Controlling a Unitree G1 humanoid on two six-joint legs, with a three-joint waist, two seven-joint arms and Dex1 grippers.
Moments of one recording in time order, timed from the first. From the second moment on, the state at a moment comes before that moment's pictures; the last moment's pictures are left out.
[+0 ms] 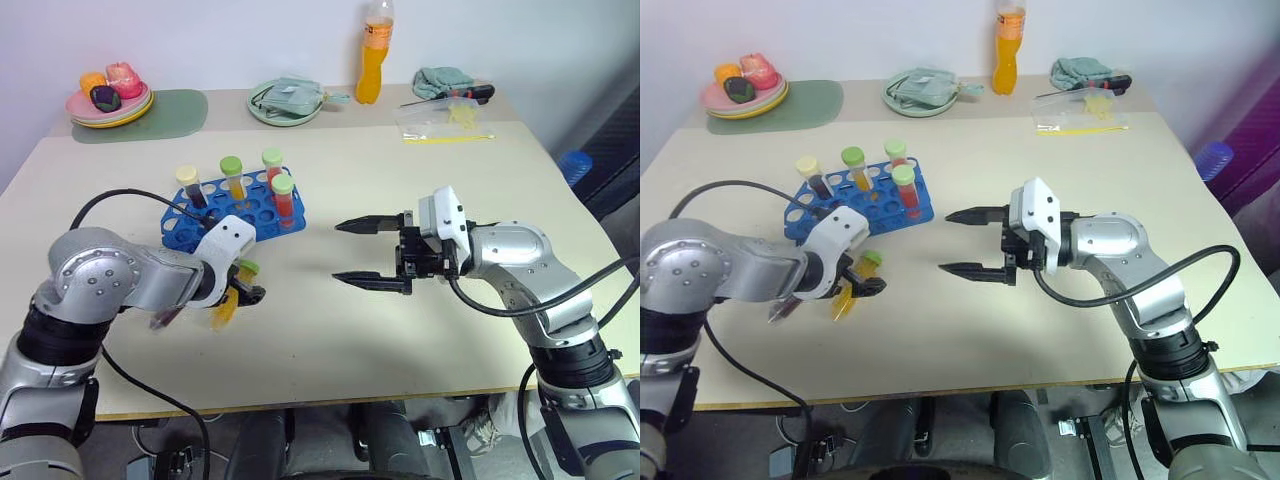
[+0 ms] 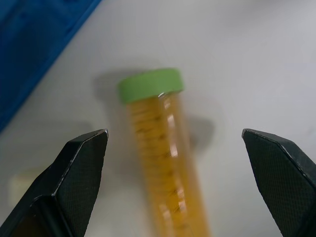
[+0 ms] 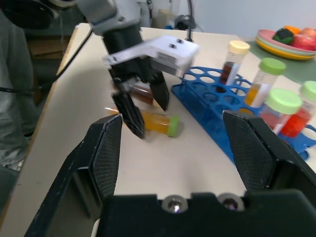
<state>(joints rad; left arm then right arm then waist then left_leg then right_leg) -0.65 0.77 -0.11 -0.32 -1.39 1.61 0.41 -0.50 -0.61 0.12 -0.35 0.46 0.42 1.09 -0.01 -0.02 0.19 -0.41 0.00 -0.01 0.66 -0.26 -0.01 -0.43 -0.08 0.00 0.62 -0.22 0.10</state>
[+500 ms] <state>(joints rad) -0.68 0.83 -0.30 -0.21 -1.82 1.42 0.90 -0.49 -0.61 0.12 -0.40 0.46 0.44 1.07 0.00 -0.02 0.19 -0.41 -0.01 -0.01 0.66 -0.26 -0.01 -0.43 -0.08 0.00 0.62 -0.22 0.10</state>
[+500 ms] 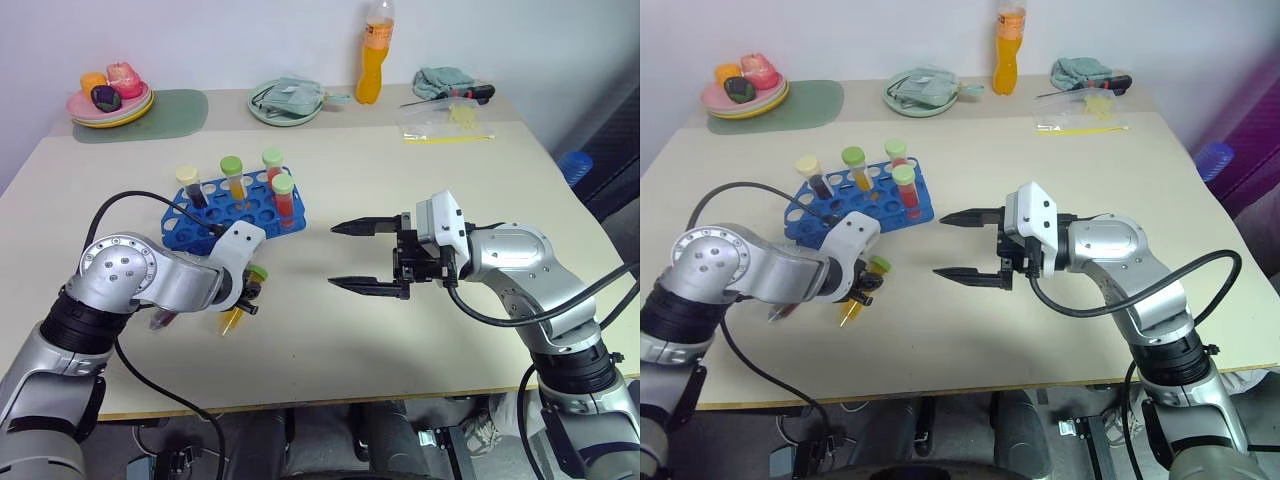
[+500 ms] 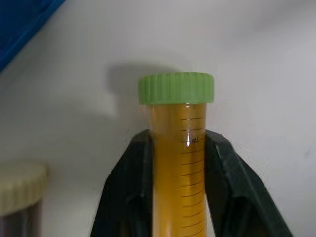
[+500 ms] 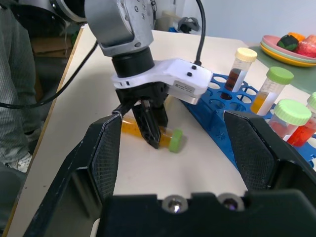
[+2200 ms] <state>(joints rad) -0.41 0.14 -0.04 0.28 -0.05 -0.34 0.03 -0.35 -0.40 0.16 -0.42 0.43 0.51 0.69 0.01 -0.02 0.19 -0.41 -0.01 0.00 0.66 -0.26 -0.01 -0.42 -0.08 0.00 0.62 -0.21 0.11</state>
